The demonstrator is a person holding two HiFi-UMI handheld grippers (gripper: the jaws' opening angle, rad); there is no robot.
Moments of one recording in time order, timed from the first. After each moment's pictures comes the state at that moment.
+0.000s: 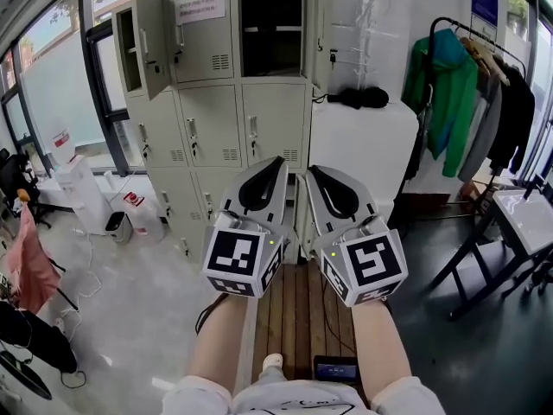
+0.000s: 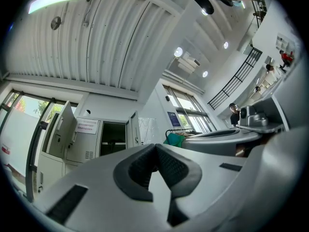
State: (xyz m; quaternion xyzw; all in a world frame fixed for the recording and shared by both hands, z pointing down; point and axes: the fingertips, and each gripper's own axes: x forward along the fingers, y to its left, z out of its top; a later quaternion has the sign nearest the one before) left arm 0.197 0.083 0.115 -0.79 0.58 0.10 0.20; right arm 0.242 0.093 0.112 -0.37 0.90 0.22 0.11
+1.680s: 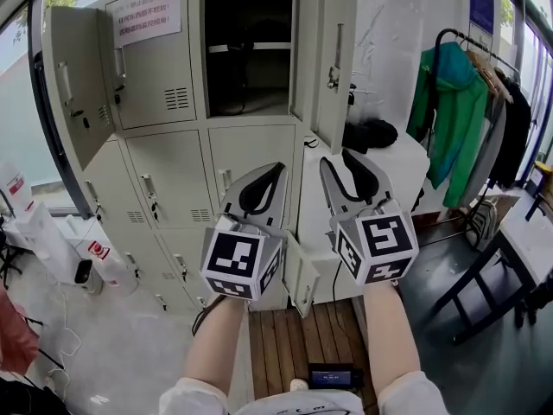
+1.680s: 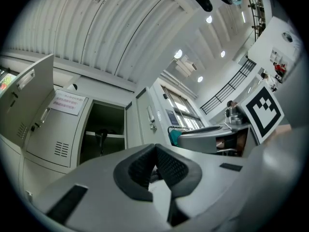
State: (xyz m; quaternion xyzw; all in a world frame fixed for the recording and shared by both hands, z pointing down) left arm 0.141 -0.207 0.090 -0.83 0.51 0.11 0.19; right arm 0.219 -0.222 0.069 -0.49 0.84 0.22 0.08
